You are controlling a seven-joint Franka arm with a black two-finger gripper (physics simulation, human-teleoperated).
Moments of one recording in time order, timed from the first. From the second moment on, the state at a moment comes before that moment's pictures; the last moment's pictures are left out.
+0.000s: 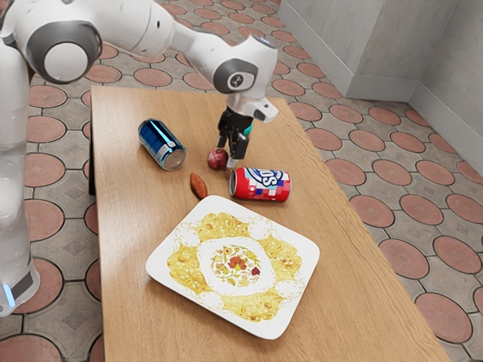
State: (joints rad) arm 0.03 0.10 0.26 -1.92 -0.03 1.91 0.25
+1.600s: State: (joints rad) arm 0.05 0.13 0.26 -1.92 -0.03 1.89 0.25
